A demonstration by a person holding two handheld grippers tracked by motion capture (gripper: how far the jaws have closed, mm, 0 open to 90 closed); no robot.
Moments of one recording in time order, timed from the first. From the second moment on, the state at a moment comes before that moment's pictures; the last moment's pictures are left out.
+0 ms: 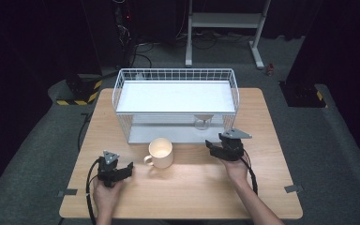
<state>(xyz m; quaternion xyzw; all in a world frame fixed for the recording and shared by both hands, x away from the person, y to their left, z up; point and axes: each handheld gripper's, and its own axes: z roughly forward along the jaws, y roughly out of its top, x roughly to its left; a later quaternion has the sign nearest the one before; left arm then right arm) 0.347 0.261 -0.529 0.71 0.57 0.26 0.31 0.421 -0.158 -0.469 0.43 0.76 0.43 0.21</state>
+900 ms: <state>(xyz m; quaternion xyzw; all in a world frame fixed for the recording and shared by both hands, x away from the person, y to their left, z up) 0.347 0.261 -0.529 0.71 0.57 0.26 0.31 0.397 -0.198 -0.462 0.41 0.76 0.47 0.20</state>
